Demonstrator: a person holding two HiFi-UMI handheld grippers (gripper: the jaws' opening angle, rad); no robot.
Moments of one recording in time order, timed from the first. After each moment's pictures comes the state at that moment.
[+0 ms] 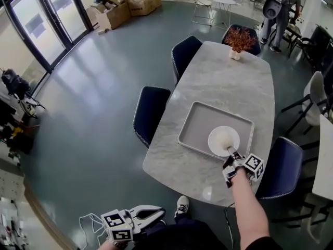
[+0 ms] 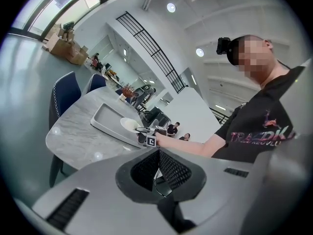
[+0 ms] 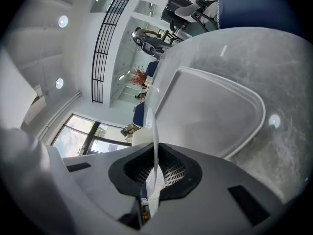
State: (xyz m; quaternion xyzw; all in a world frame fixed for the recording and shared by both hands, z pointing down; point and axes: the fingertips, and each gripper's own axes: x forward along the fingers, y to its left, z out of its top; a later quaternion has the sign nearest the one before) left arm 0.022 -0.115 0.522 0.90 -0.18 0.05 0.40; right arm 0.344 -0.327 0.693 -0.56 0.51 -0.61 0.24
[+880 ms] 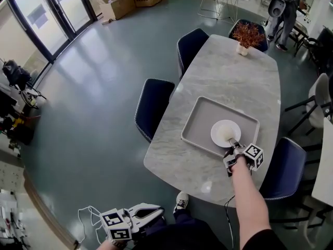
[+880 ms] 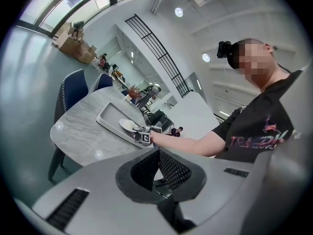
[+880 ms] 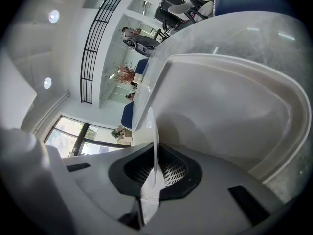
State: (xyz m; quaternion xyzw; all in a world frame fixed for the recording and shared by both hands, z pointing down) left arm 0.007 -0.120 0.530 0.88 -0.20 0.03 0.44; right arm 0.341 -0.372 0.732 -0.58 0.47 -0.63 0.22
